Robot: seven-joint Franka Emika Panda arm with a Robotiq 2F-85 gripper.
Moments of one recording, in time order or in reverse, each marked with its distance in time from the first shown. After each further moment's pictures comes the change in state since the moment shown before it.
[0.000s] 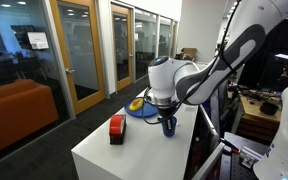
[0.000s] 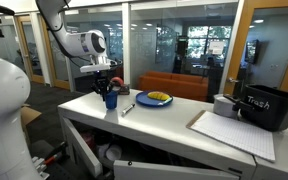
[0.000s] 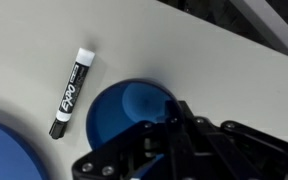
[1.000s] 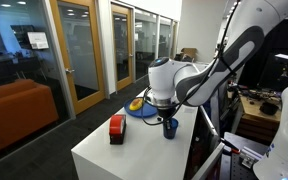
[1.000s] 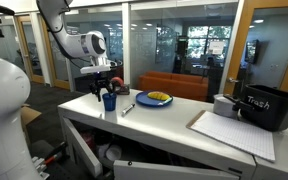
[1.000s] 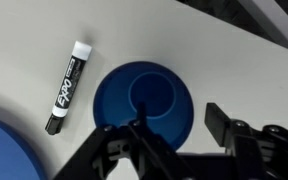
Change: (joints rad) arm 0.000 0.009 0.000 -0.004 -0.002 0.032 -0.001
